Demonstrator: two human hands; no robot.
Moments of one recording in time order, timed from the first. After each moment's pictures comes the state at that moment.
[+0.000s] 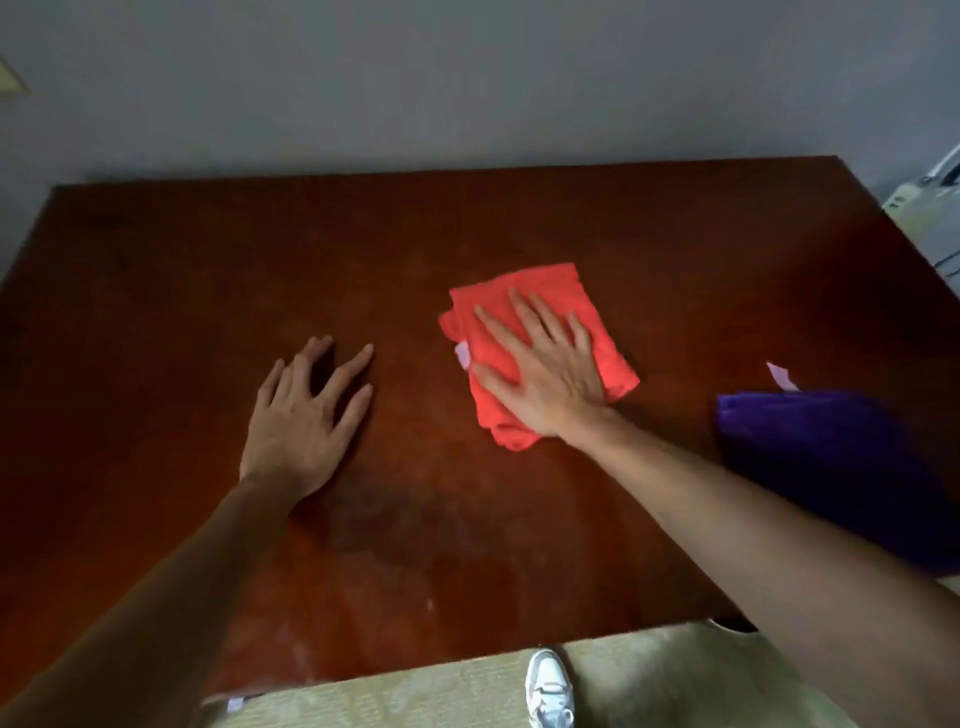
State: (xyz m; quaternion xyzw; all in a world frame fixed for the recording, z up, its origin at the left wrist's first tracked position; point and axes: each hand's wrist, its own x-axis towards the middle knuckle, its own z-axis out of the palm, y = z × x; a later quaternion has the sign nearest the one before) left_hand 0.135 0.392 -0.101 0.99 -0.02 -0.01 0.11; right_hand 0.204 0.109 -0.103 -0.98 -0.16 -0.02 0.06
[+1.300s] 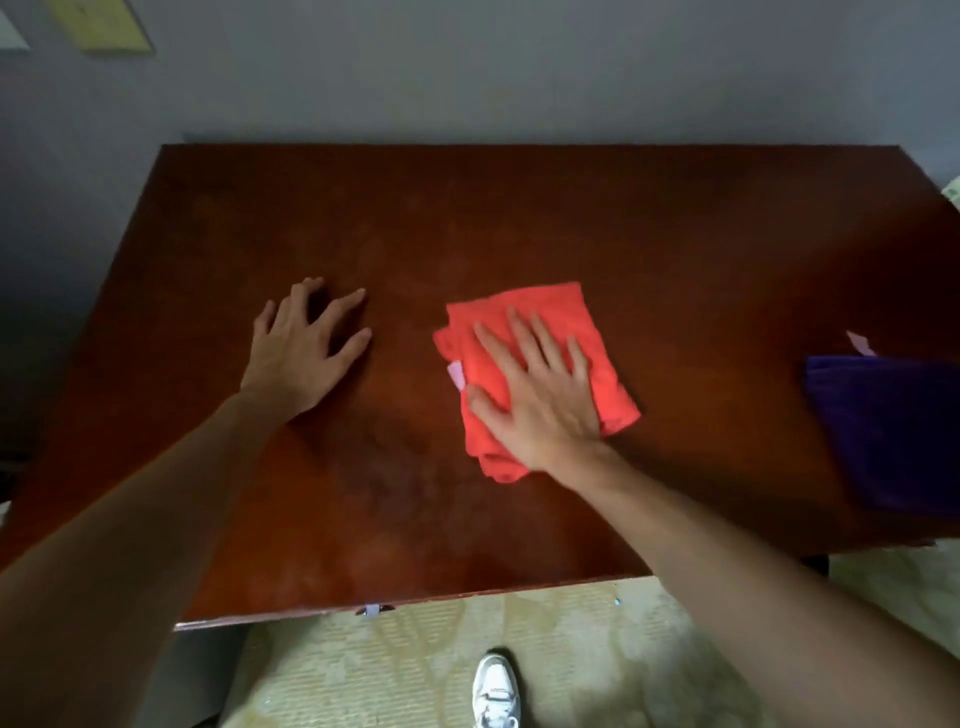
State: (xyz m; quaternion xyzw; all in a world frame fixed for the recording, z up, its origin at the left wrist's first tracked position) left_hand 0.143 0.517 -0.099 0.99 0.00 0.00 0.13; right_hand 0.112 0.232 -0.106 -0.99 -0.15 -0.04 0.08
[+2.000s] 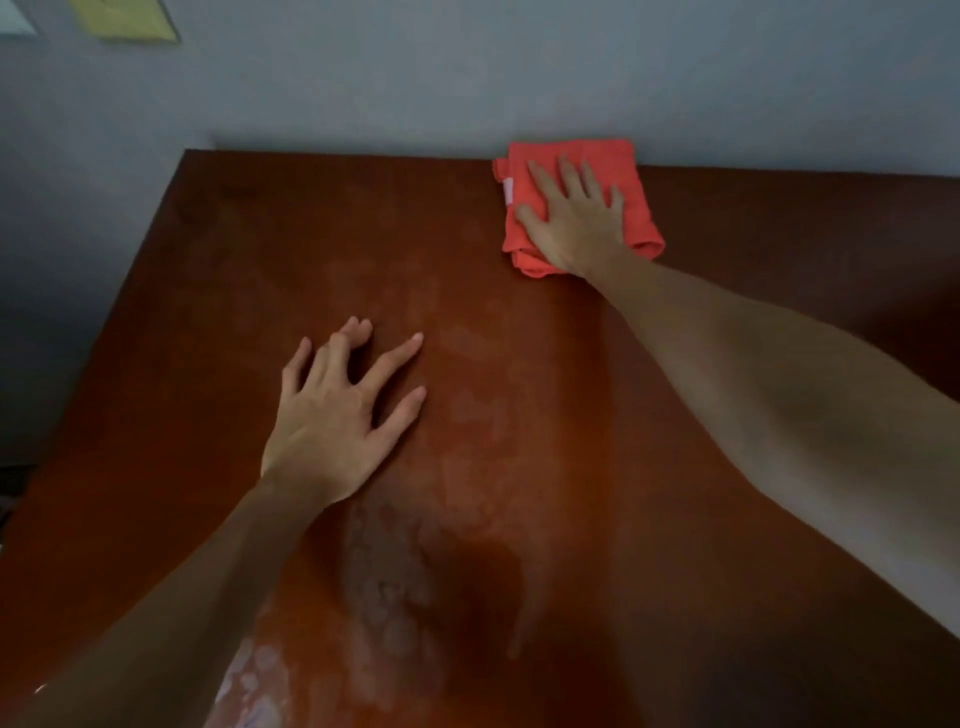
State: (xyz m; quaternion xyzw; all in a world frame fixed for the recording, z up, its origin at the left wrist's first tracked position) left_hand 0.158 0.528 -0.114 0.99 -0.04 0.04 0.13; right_hand 0.414 0.294 -0.103 -0.99 -0.09 -0.03 0.09
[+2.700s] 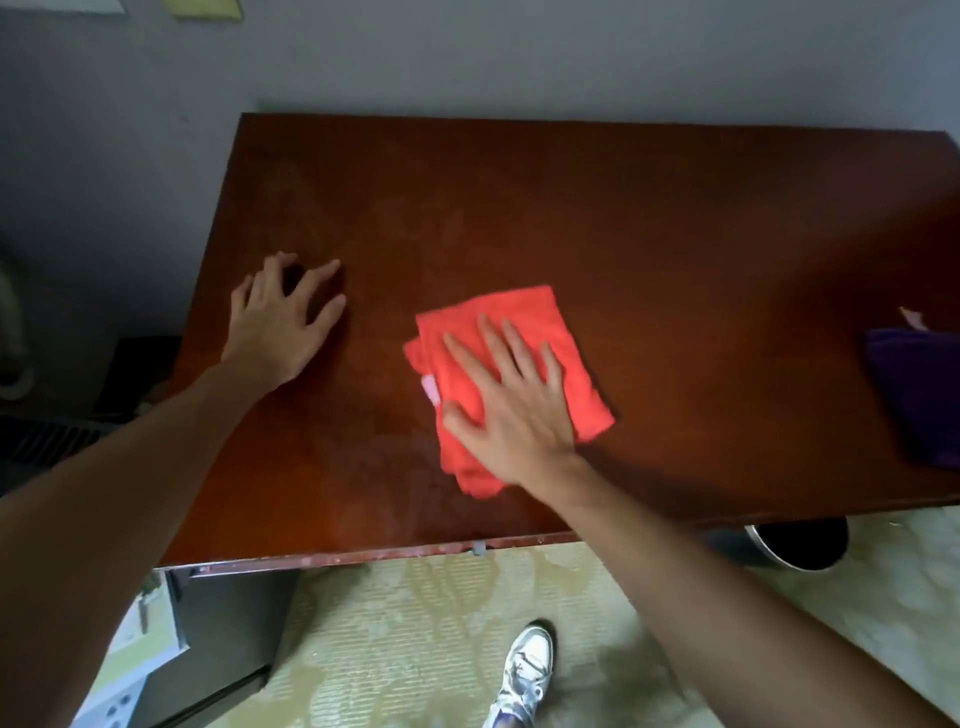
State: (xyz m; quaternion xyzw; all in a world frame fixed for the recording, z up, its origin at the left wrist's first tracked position) left_hand 0.110 0.633 -0.087 0.99 0.03 0.00 0.14; right_hand 0.050 0.351 -0.109 -0.98 -0.18 -0.04 0.09
